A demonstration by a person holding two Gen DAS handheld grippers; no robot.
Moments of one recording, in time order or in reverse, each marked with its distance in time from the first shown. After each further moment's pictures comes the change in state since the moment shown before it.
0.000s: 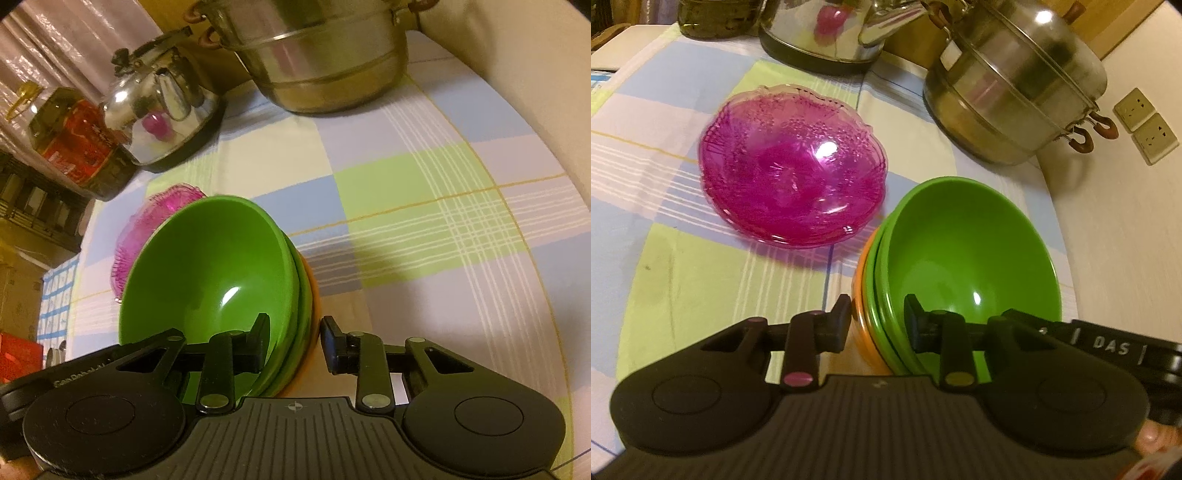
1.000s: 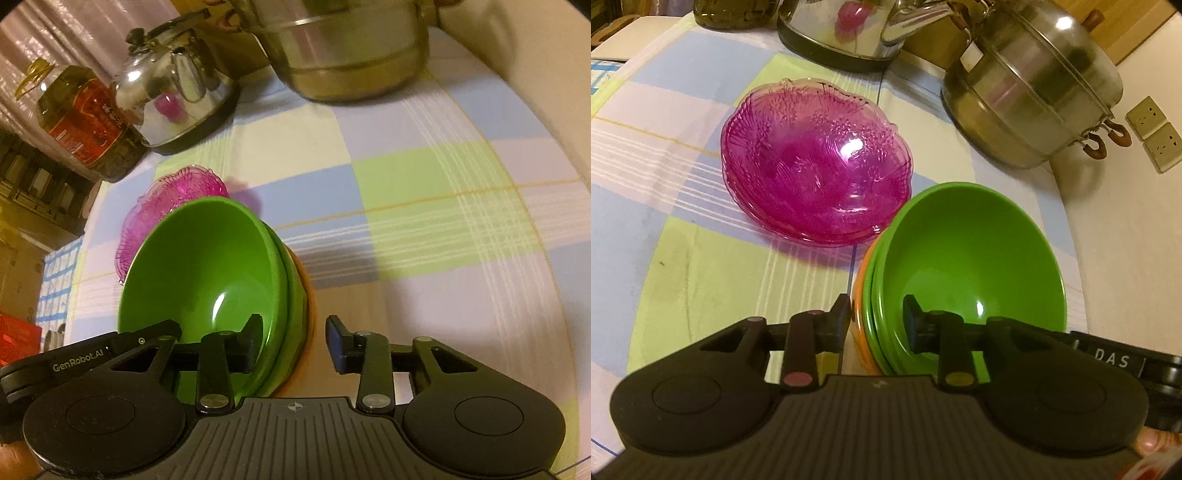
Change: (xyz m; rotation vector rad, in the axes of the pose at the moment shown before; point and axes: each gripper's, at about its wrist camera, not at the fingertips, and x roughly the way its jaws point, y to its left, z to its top) left arm 0.006 0.019 0.001 -0.026 0.010 0.008; right arm 0.025 0.005 -0.006 -0.022 0.065 0.019
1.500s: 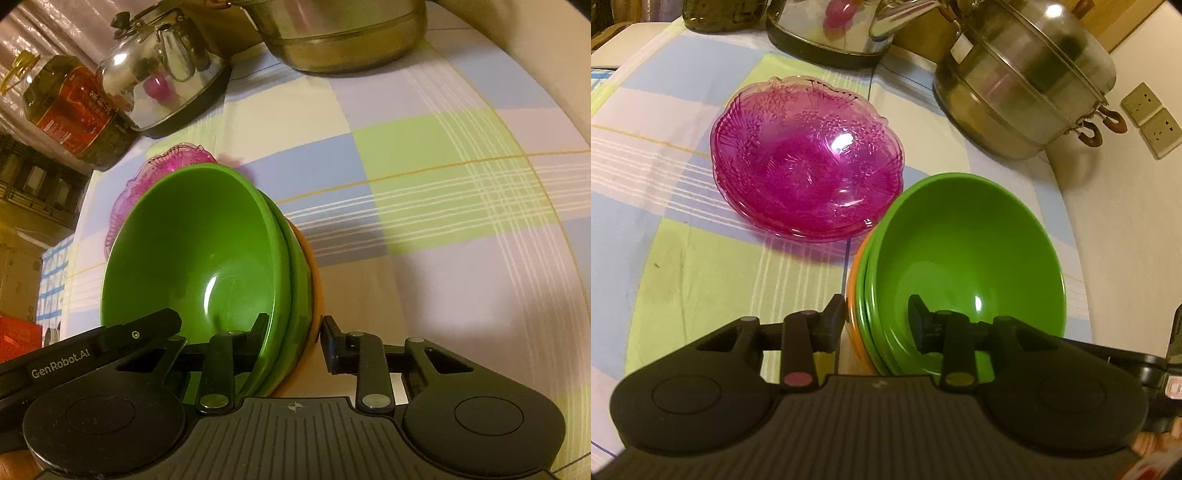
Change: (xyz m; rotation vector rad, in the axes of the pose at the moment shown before) left arm 0.000 -0.007 -0.002 0.037 0.007 0.001; right arm 0.015 -0.002 -0.011 0.031 0.024 -0.016
